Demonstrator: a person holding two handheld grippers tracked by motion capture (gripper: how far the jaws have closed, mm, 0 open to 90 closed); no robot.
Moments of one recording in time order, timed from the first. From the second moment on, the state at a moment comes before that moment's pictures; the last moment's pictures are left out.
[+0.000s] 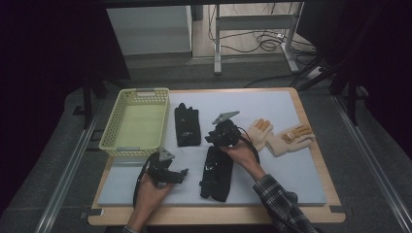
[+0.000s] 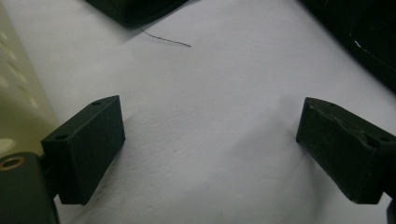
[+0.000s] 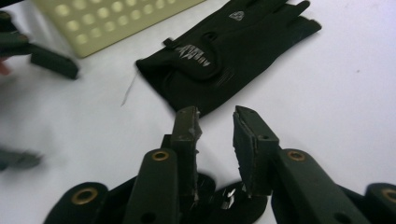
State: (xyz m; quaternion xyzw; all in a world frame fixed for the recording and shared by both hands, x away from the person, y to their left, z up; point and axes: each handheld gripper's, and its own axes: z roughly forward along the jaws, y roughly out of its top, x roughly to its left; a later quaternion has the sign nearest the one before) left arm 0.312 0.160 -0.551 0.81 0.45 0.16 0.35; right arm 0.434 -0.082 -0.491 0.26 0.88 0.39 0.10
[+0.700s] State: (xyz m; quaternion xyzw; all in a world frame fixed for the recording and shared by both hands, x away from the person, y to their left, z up) left arm 0.312 0.160 -0.551 0.81 0.45 0.16 0.35; right arm 0.510 -0.024 -0.525 0.33 0.86 0.37 0.12
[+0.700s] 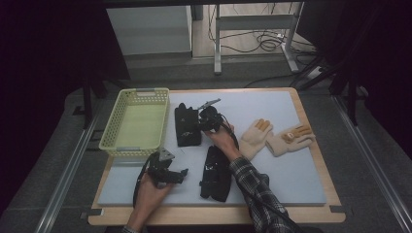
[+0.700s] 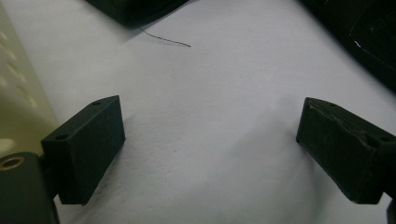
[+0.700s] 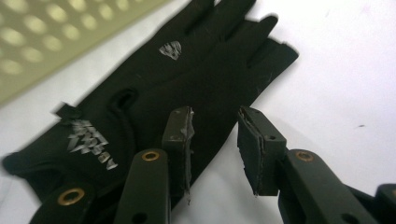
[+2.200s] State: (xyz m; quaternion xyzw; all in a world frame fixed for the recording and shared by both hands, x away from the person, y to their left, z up) left arm 0.312 0.160 -0.551 0.81 0.45 0.16 0.35; right arm 0.484 -0.012 -0.520 0.30 0.88 0.36 0.09
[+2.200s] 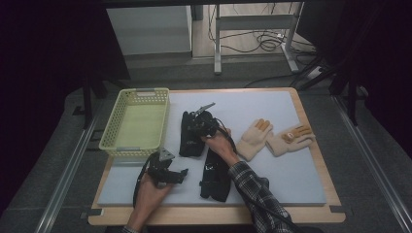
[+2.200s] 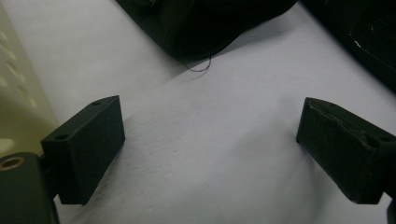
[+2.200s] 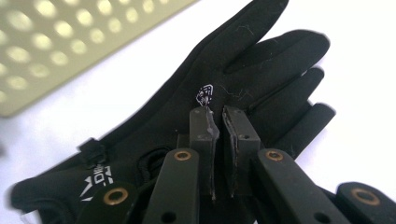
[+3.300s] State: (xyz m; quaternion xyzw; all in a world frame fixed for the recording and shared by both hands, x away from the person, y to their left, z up) left arm 0.312 0.160 -0.551 0.81 0.45 0.16 0.35; right arm 0.370 -0.114 -0.447 0.35 0.83 0.44 0.06
